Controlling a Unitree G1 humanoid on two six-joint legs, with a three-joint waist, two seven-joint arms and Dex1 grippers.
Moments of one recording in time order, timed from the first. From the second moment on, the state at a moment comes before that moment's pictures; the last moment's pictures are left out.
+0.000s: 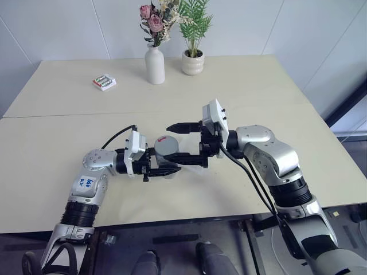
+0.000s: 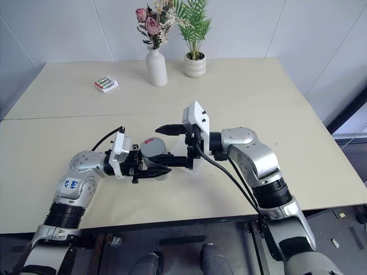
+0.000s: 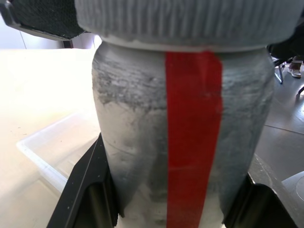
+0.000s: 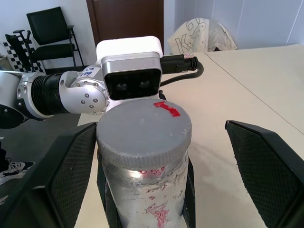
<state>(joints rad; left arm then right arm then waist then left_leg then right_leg) -0.53 0.49 -0.03 0.14 -0.43 0.13 -1.23 -0.81 -0.38 0.21 -0.04 0.50 0.52 1.07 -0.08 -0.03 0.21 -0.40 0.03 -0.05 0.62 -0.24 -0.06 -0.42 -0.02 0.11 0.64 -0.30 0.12</state>
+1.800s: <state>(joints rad) -0.53 0.49 -0.02 0.13 -0.43 0.13 -1.24 -0.82 -0.37 0.20 -0.04 0.53 0.59 1.11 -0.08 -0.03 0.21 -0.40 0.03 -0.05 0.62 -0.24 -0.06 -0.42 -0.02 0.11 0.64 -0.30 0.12</state>
